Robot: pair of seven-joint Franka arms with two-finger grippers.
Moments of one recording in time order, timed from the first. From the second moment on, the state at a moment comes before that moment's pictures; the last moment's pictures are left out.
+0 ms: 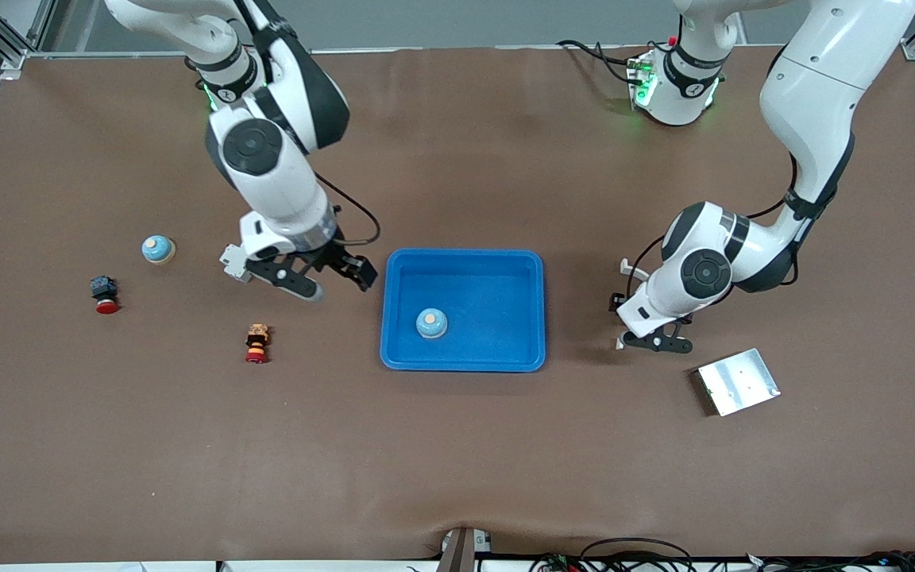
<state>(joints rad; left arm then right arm) 0.12 0.58 -0.43 -1.98 0.31 2.36 -0.34 0.47 0.29 0.08 -1.86 0.00 2.24 1.02</state>
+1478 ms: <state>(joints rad) 0.58 0.19 -0.58 -1.95 0.09 2.02 0.01 0.60 0.73 0.07 -1.53 -0.01 2.33 1.12</state>
